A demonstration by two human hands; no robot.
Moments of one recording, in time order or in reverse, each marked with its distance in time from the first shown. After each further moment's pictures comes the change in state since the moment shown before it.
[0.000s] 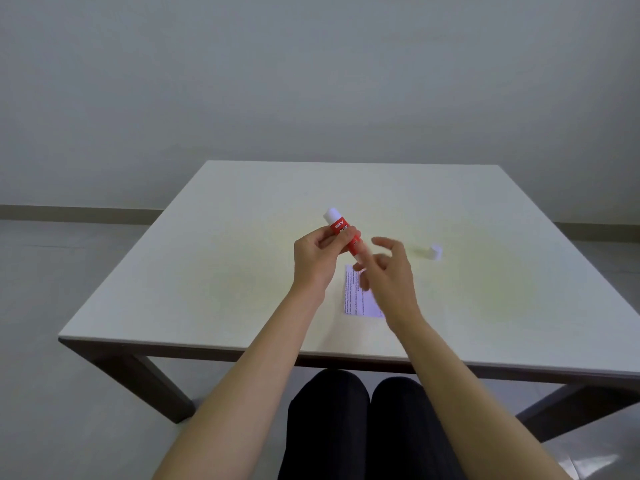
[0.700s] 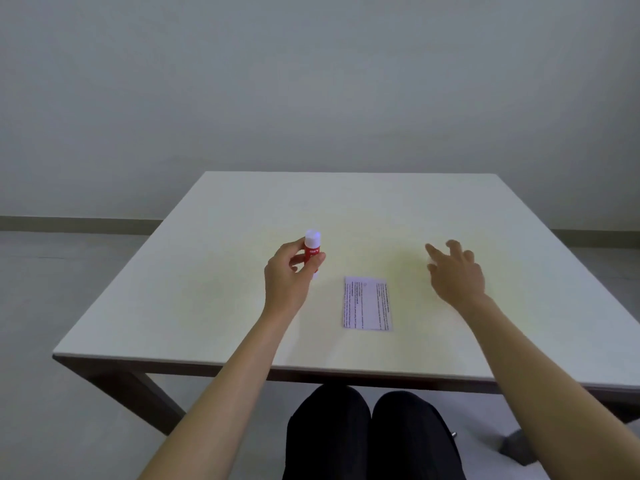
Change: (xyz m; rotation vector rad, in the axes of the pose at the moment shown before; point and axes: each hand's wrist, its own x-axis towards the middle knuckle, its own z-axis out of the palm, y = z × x) left_hand 0.009 -0.014 -0.042 0.387 0.114 0.178; right_hand 0.084 0.034 -0.108 -1.477 0.057 -0.068
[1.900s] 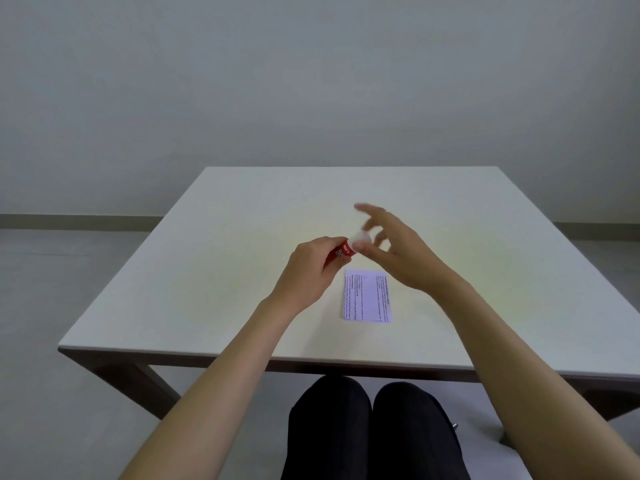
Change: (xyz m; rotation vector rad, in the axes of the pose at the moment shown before) left_hand -0.001 0.021 0.007 0.459 -0.362 0.382; right_hand -0.044 -0.082 -0.077 0.742 -0.018 -0.500
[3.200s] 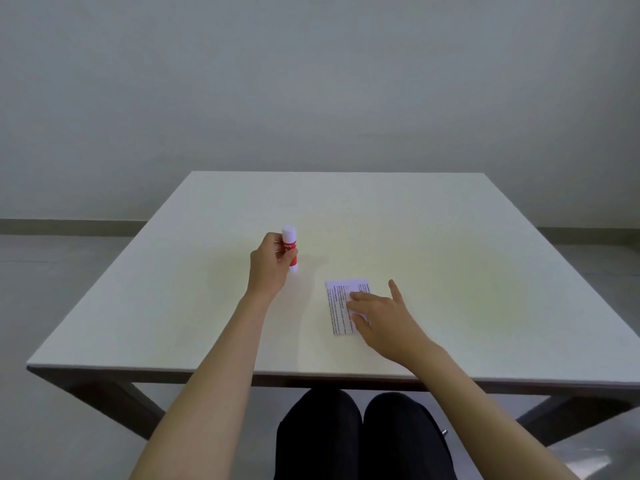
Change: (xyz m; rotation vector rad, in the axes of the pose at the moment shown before) left_hand 0.028 -0.086 0.011 -0.194 0.273 -0.363; right_hand -0.049 0.035 0.058 -0.466 -0.315 0.108
